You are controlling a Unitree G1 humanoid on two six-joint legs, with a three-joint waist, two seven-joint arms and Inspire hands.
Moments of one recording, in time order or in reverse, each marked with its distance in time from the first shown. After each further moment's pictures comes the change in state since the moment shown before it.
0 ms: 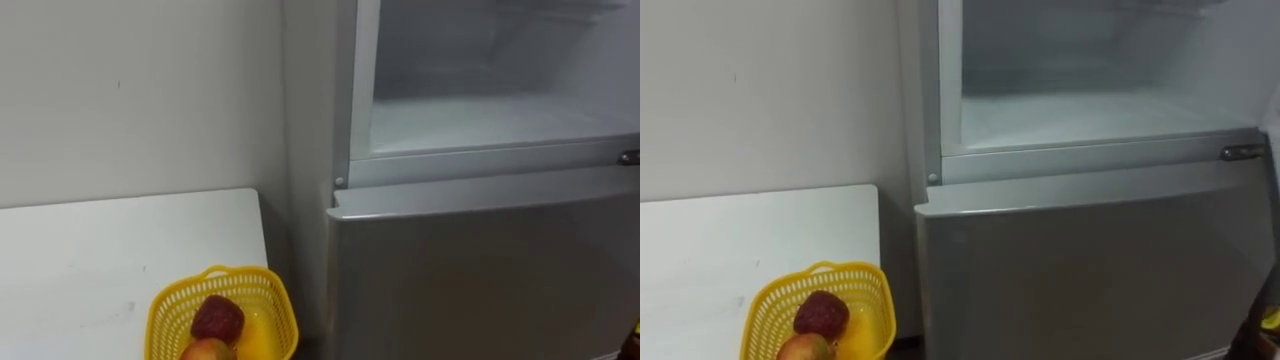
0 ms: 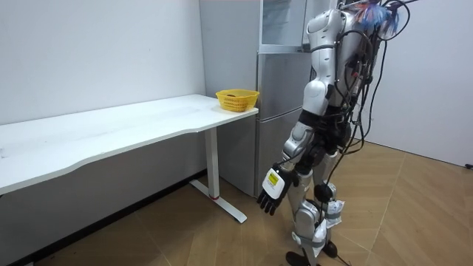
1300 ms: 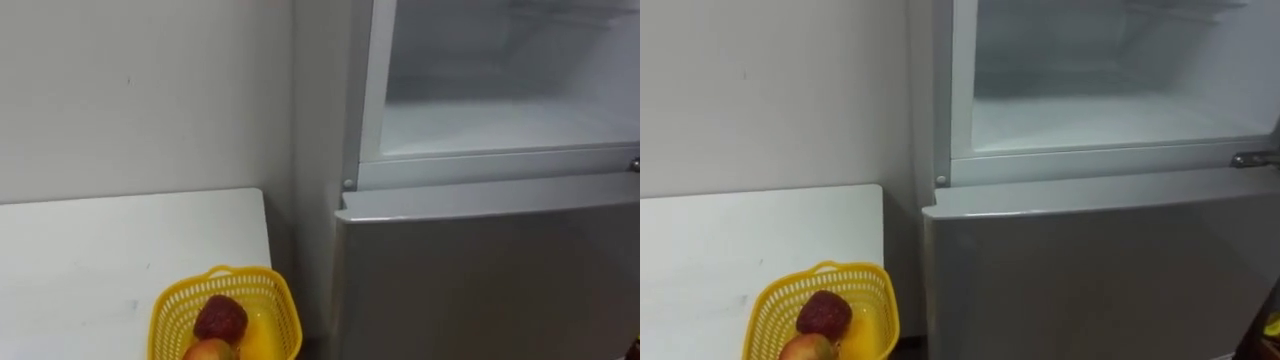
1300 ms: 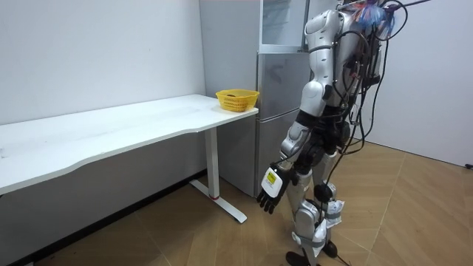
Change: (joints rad) left arm 0.002 0.009 -0.058 -0.075 -0.048 0.077 0.000; right arm 0.154 0.006 0.009 0.303 0.062 -0.006 -0.556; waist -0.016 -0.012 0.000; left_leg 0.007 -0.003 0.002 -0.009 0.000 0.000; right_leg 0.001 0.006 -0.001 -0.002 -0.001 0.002
